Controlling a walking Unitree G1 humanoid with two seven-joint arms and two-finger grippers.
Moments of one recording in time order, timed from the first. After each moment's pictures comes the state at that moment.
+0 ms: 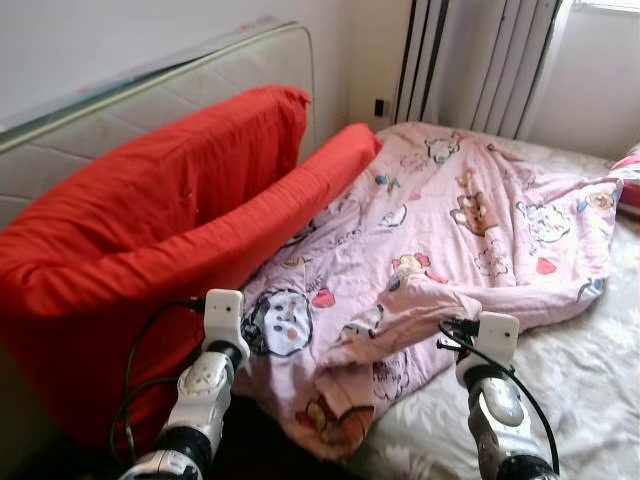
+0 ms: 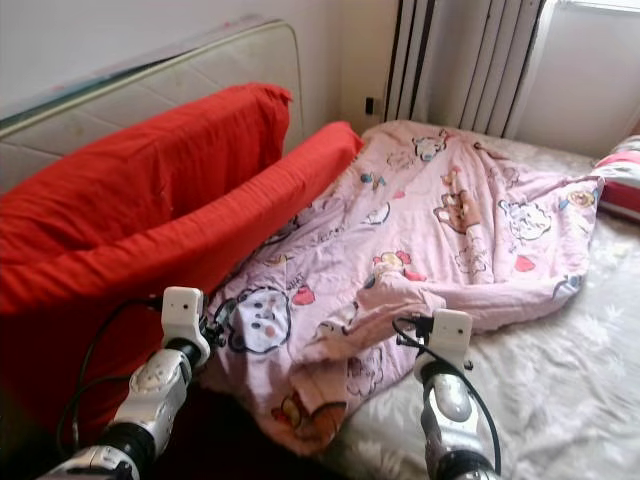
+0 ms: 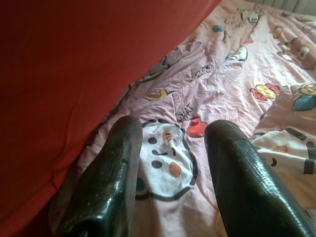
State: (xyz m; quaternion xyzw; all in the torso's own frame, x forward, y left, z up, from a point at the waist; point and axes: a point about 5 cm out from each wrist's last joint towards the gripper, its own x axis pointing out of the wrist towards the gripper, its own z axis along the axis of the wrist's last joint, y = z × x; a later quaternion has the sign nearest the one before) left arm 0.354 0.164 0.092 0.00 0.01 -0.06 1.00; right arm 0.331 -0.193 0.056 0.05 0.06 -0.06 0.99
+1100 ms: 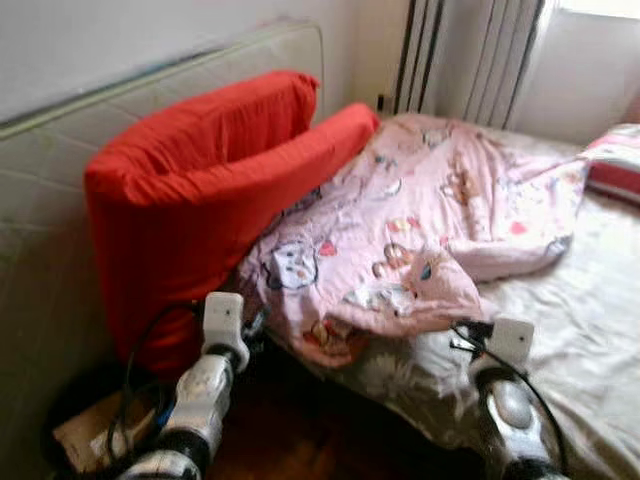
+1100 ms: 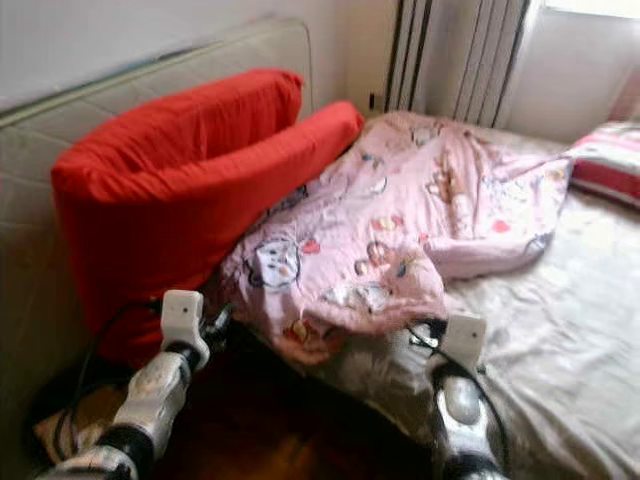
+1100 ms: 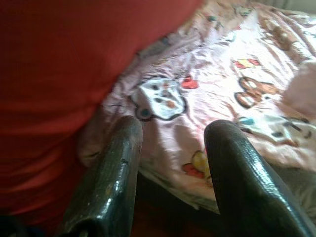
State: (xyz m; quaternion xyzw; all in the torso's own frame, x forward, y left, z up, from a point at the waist) left arm 0.353 0.173 0.091 0.00 0.01 -0.05 1.00; right arm 0.331 -0.193 0.057 0.06 0.05 -0.08 0.99
